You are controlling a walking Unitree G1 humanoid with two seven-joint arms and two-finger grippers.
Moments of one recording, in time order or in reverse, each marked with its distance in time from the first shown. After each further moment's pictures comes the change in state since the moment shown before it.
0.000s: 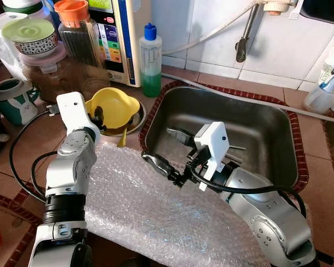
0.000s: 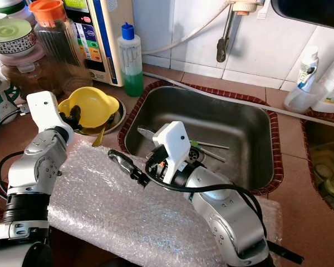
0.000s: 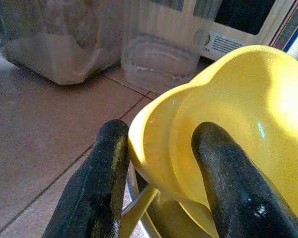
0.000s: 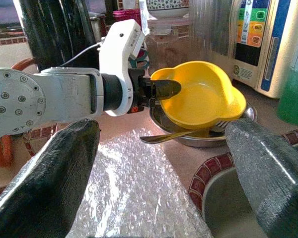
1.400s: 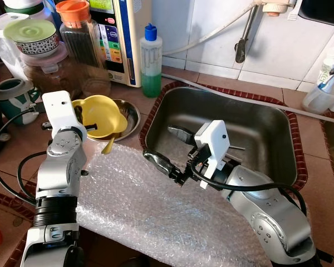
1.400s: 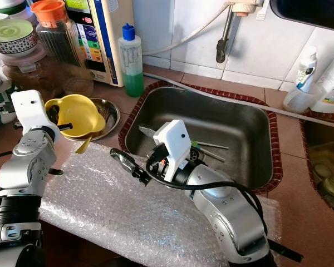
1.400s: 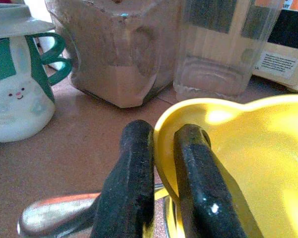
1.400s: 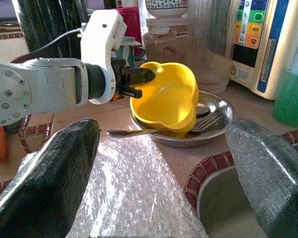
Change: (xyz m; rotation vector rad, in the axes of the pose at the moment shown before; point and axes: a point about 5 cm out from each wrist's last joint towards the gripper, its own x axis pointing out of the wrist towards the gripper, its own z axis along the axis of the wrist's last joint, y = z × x) left arm -0.002 0.024 0.009 0.087 -0.061 0.143; right arm 0.000 -0.005 0.000 -0.020 0.014 -0.008
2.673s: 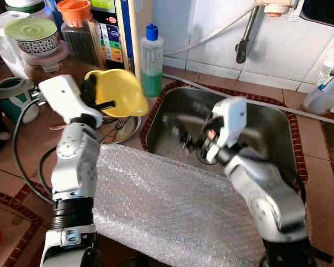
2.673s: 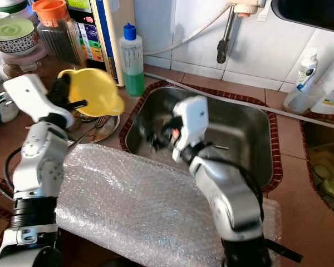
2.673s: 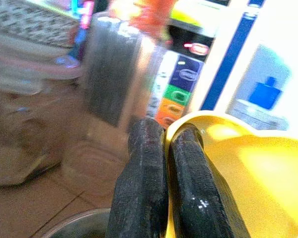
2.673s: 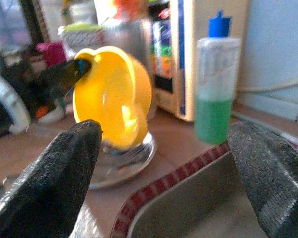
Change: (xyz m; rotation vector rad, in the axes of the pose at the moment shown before) left arm -0.021 -0.045 0.036 -0.293 -0.336 -0.317; right arm 0.009 -0.042 0.022 0.043 -0.147 -0.299
